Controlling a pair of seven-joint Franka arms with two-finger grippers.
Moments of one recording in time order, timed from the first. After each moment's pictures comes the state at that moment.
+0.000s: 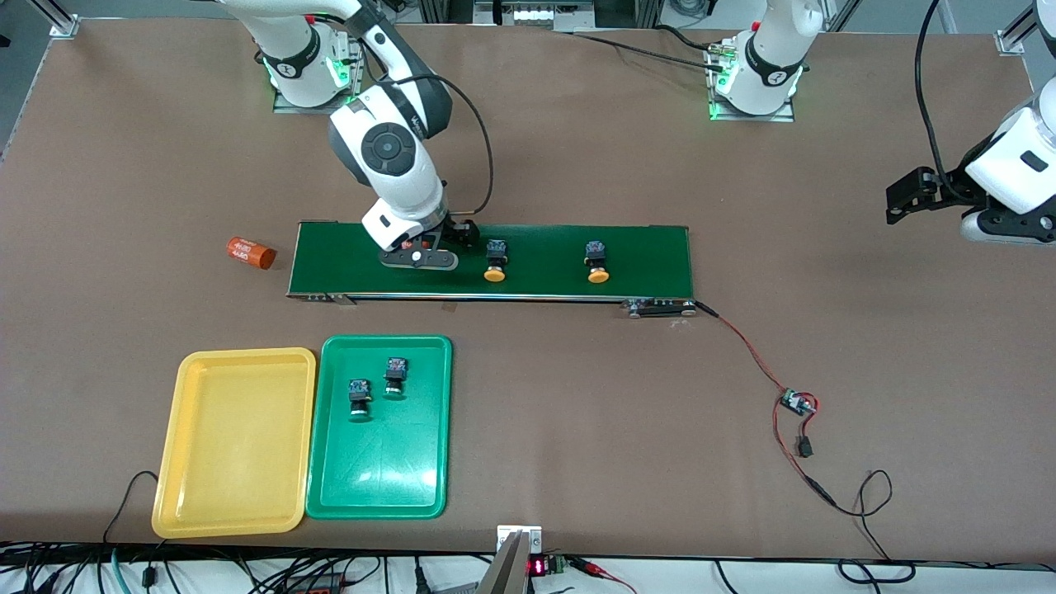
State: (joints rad) left arm -0.04 0.02 0.01 -1.62 0.05 1.60 0.05; right arm 0.43 0.36 0.24 -2.01 -0.06 2.33 0.77
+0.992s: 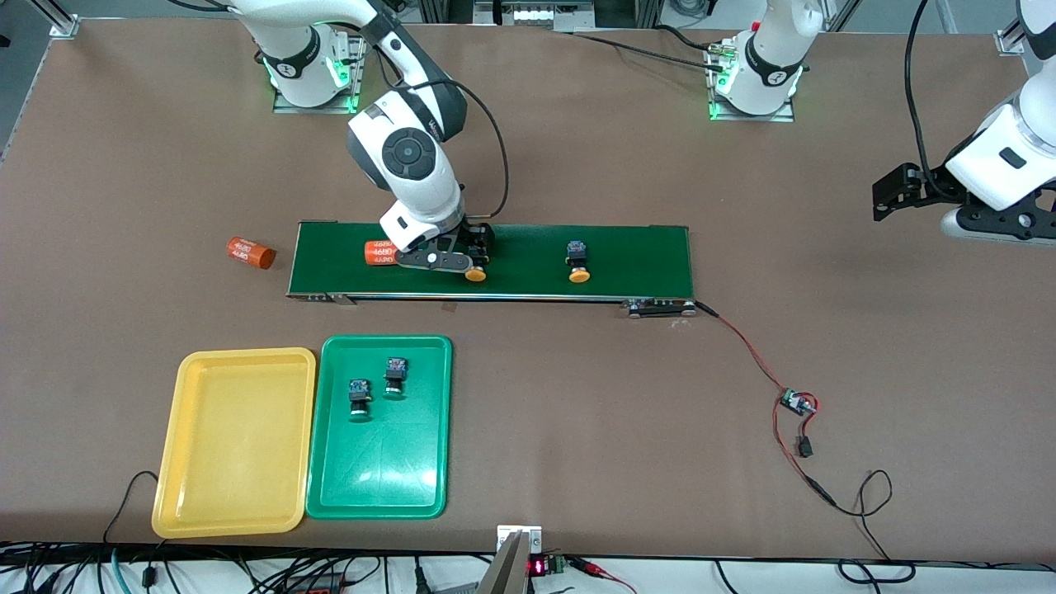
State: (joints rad) left arm -0.05 0.02 -0.01 -1.62 0.05 1.60 0.05; right arm 0.46 0.41 0.24 -1.95 -0.06 2.33 0.83
